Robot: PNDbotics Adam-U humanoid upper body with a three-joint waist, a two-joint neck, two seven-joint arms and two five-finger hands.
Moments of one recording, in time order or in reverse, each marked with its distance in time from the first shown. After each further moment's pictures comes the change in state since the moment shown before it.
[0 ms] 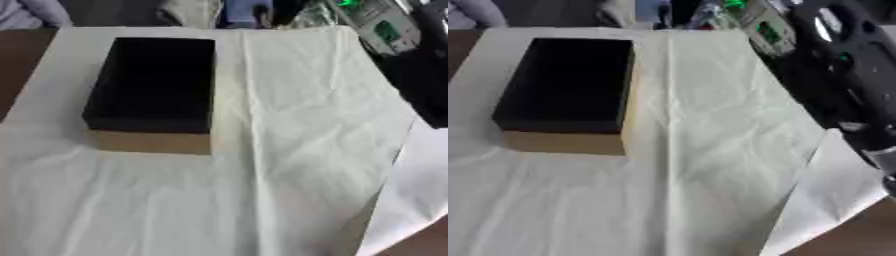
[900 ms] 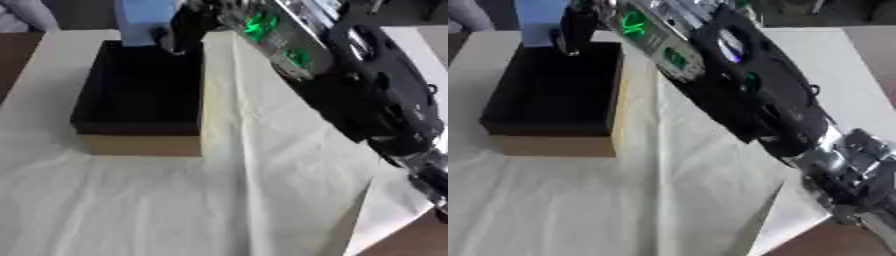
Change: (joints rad) left arm -0.009 0.000 -0.006 0.000 0.008 -0.004 -0.005; right arm -0.013 0.214 0.082 0.079 -0.024 0.022 -0.022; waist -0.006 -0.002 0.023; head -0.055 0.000
